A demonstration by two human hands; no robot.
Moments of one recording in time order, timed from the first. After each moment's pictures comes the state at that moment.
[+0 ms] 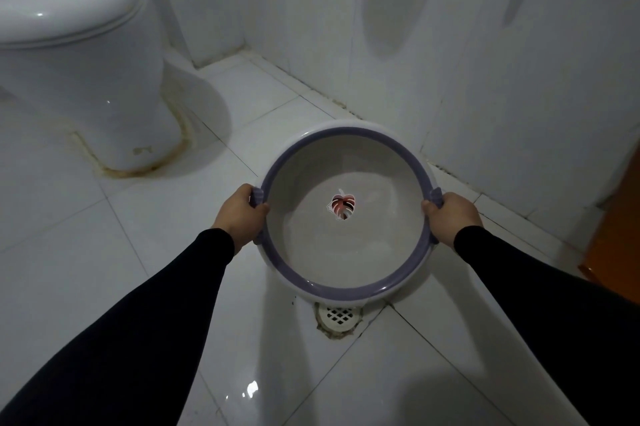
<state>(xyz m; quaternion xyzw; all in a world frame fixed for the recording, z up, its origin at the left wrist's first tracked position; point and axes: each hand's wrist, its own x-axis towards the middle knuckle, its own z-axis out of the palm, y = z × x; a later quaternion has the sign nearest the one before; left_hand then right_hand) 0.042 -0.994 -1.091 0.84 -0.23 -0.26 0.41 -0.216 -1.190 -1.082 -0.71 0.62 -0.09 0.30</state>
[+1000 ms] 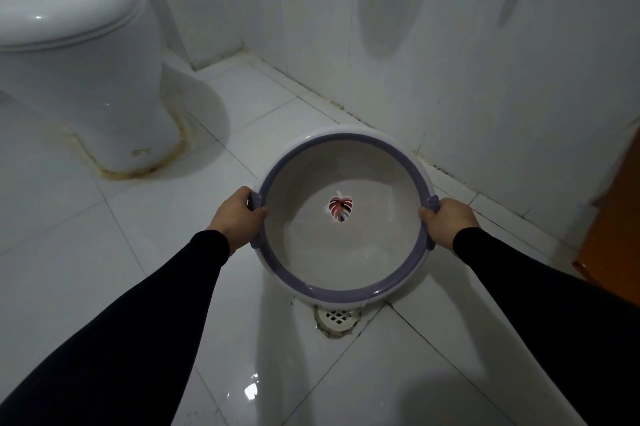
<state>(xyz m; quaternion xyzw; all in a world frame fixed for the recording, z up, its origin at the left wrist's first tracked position) 0.045 -0.988 -1.088 0.85 -0.26 -0.27 0.37 -0.219 -1.184 -1.080 -0.71 0.63 -0.04 0.31</state>
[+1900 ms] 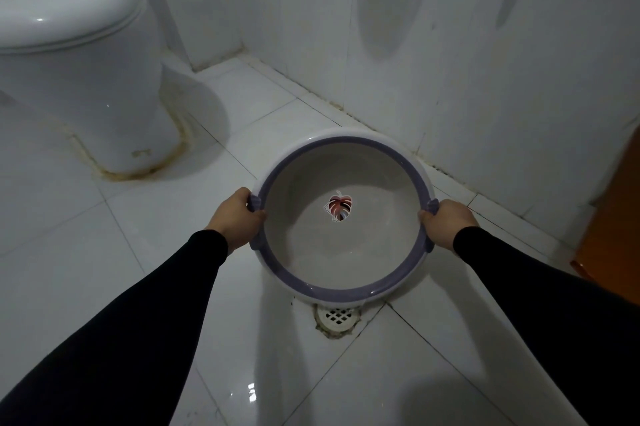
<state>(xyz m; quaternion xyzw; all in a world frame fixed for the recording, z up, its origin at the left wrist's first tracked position) 0.048 -0.986 -1.088 0.86 -0.27 -0.25 0.35 -0.218 -1.182 -1.075 -0.72 0.63 -0.01 0.28</state>
